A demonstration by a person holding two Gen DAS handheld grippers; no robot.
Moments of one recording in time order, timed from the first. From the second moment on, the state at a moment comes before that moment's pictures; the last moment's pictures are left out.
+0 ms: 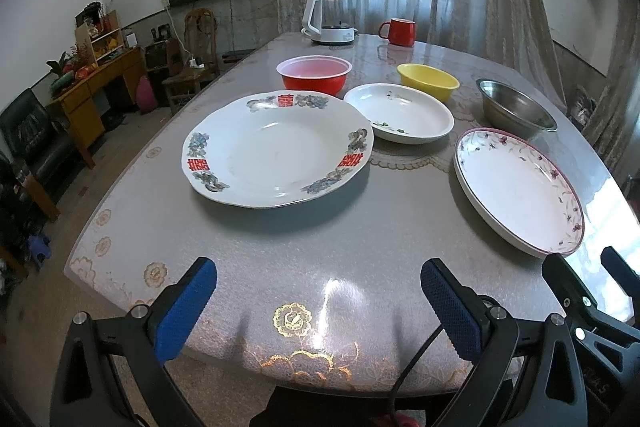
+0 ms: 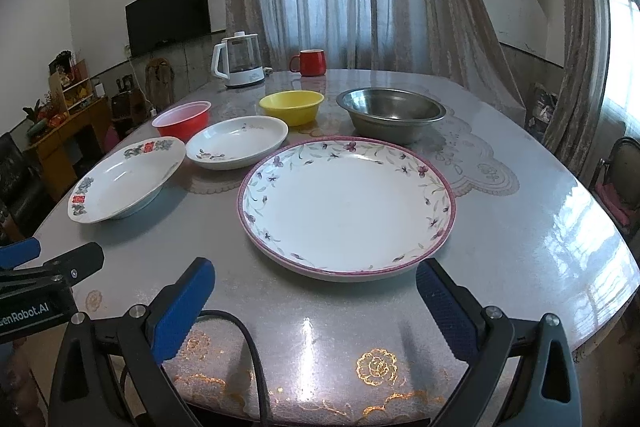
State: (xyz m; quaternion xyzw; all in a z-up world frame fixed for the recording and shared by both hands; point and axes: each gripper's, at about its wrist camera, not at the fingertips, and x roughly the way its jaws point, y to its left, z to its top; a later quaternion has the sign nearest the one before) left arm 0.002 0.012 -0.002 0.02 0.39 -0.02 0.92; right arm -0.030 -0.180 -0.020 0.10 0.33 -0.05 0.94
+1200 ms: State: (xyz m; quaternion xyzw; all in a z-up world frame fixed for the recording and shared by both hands) left arm 0.047 0.110 -0.010 -0.17 0.40 -0.07 0.90; right arm 0.006 -0.144 -0.022 0.07 0.36 0.09 0.93
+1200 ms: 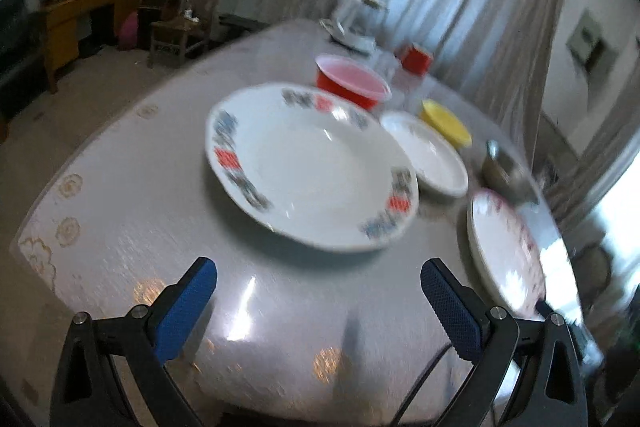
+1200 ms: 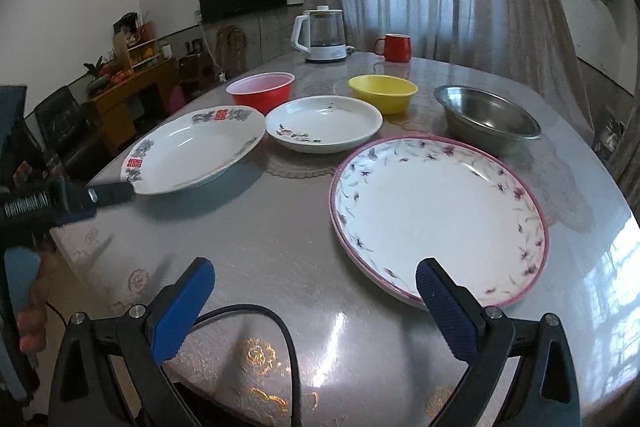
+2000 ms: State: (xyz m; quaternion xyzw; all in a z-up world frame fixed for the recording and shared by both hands) left arm 0.113 0.174 0.002 -0.17 0.36 -0.04 0.91; right arm 0.084 -0.121 -0.005 0.10 0.39 0.19 0.90
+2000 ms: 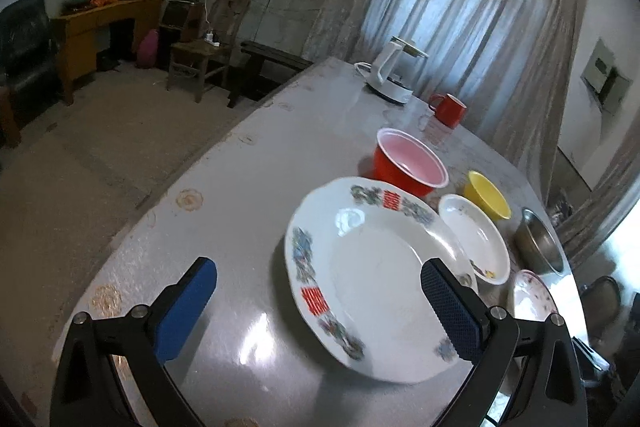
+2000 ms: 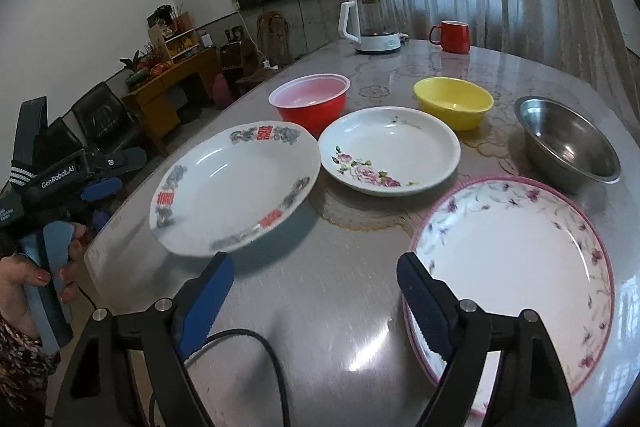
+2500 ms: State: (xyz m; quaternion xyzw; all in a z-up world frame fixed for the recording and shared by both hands) left arm 0.152 0.172 -0.016 -0.16 0.36 -0.10 0.91; right arm 0.150 -0.085 -0.044 0.20 0.46 0.23 0.83
